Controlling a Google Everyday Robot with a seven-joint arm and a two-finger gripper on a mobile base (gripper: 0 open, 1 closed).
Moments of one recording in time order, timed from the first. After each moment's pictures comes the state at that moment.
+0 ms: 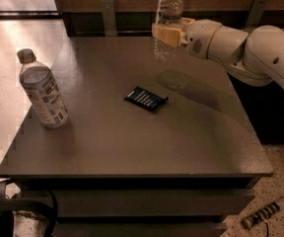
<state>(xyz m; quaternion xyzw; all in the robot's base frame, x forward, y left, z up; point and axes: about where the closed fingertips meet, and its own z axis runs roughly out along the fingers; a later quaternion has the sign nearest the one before) 0.700 -0.075 0.977 -0.29 0.64 0.30 0.65</state>
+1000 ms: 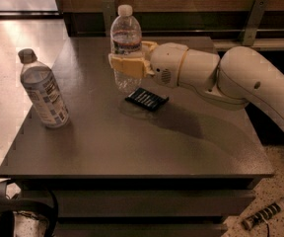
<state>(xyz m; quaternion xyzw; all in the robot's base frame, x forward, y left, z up) 0.586 0.033 0.964 -0.38 0.60 0.36 0.61</state>
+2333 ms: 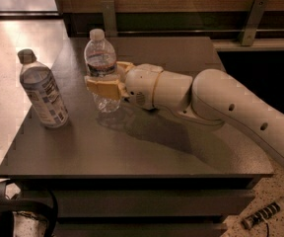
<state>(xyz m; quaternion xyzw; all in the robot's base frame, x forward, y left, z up) 0.550 0.087 0.934 -0.39 0.60 0.37 0.59</state>
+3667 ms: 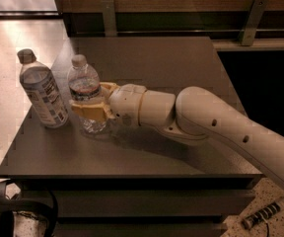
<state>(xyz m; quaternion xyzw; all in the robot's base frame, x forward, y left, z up) 0.515 0.127 0.893 -0.42 0.59 0.40 0.57</state>
